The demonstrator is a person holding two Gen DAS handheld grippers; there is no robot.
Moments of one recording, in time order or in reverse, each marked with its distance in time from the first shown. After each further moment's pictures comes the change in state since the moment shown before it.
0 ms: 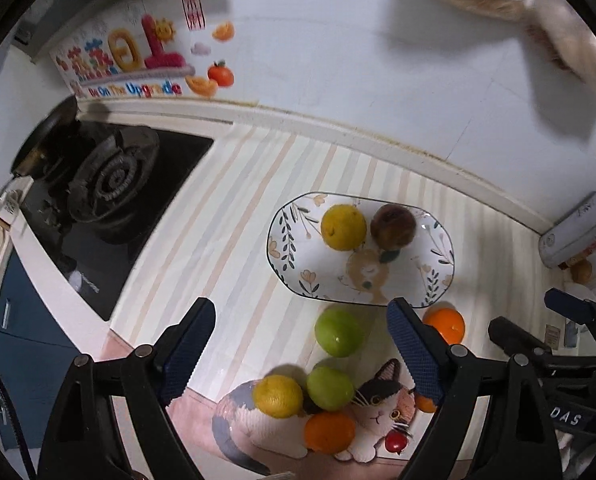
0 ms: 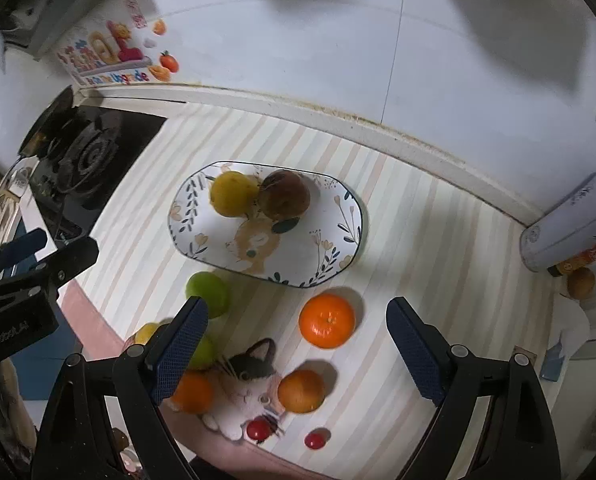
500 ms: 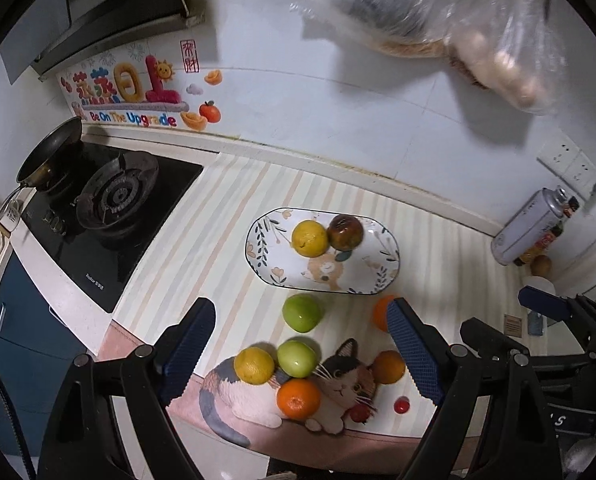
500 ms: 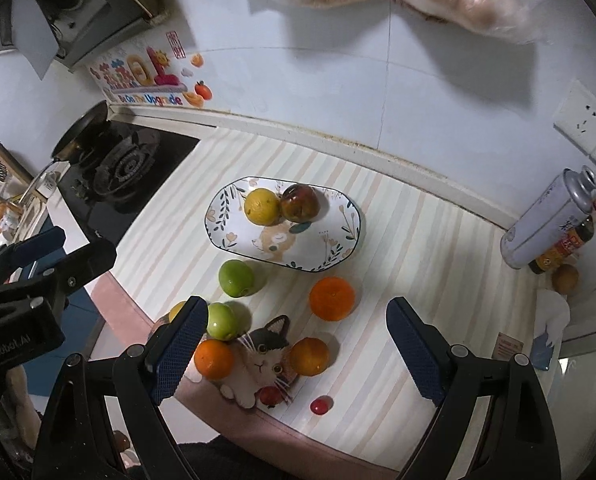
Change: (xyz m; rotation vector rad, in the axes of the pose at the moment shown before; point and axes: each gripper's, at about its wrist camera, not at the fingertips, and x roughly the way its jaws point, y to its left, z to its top) left arm -0.090 -0.016 -0.039 0.014 -0.117 -0.078; right arm -0.099 -0.005 -0.045 -0.022 -0.106 0.047
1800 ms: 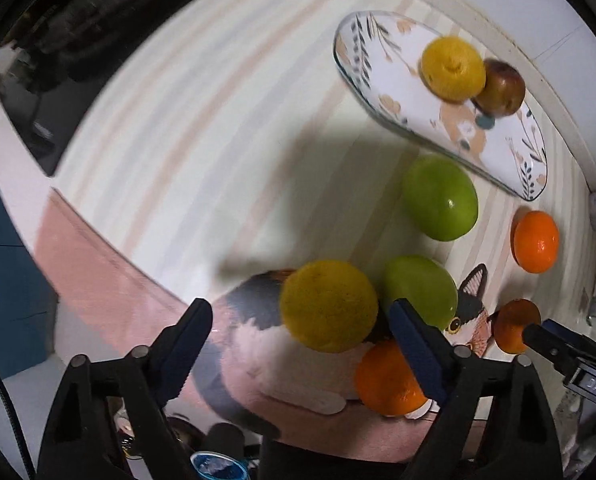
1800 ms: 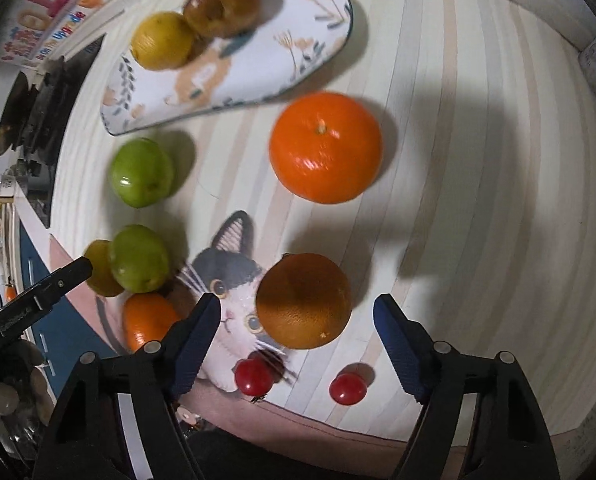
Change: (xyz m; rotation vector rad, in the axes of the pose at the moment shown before) left arm 0.216 0.091 -0.090 -0.191 0.501 0.029; right arm 0.231 -0.048 -0.077 0.251 0.498 0.080
